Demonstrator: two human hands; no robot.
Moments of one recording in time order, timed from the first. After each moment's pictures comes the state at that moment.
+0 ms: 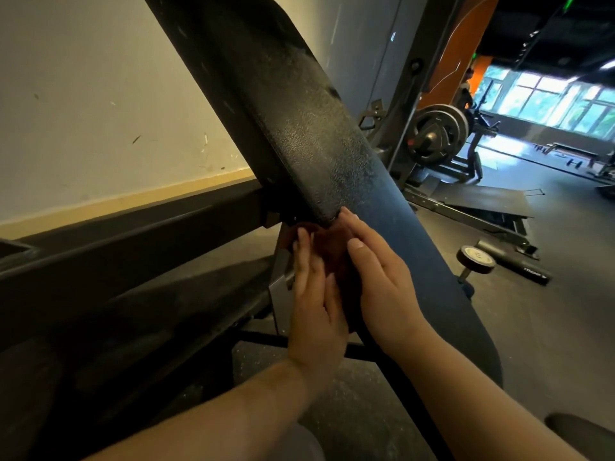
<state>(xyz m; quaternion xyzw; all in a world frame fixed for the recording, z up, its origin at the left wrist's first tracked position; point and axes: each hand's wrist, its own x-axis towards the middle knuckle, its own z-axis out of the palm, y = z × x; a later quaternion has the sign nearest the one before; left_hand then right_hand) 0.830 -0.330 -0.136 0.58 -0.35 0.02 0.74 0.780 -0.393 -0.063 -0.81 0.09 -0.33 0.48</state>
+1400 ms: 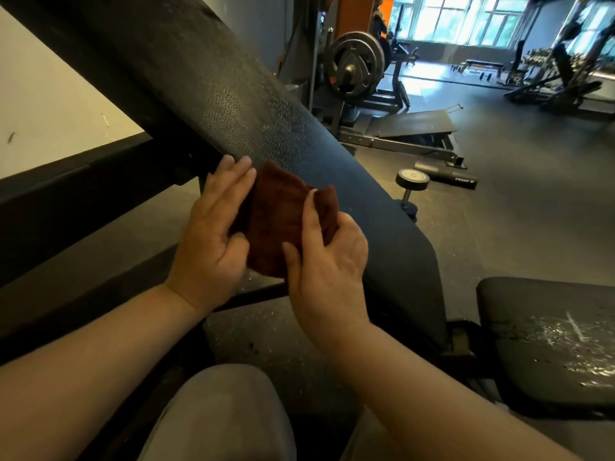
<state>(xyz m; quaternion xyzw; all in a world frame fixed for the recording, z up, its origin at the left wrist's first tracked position) 0.876 -0.294 -0.127 0.61 -0.61 0.14 0.49 0.725 -0.362 -0.143 -0.86 0.32 -0.39 0.06</state>
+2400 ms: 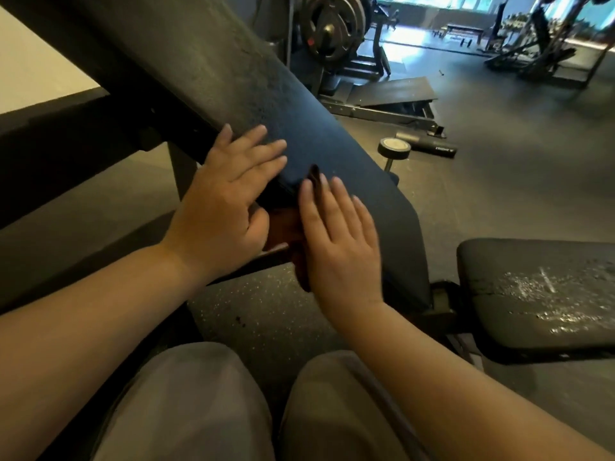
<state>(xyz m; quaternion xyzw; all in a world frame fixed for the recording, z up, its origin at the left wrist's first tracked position) 0.862 -0.304 -0.115 0.60 -0.69 0.23 0.33 0.691 -0.381 -0.176 -0.88 0.29 -0.35 -0.13</state>
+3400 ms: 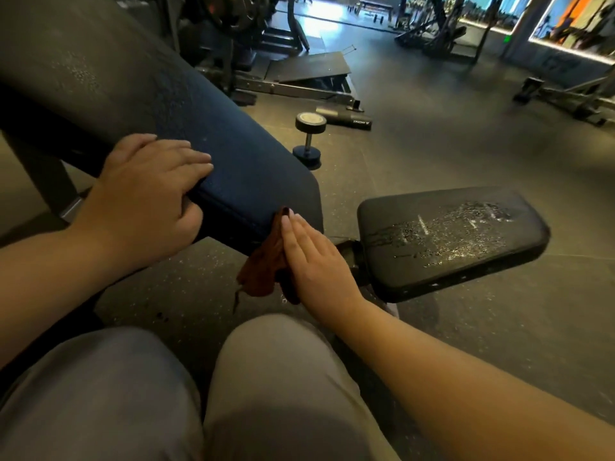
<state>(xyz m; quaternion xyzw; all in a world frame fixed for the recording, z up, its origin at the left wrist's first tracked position) 0.798 -0.338 -0.120 0.64 -0.71 0.21 0.18 0.550 -0.417 -0.238 -0.92 0.30 -0.24 -0.08</state>
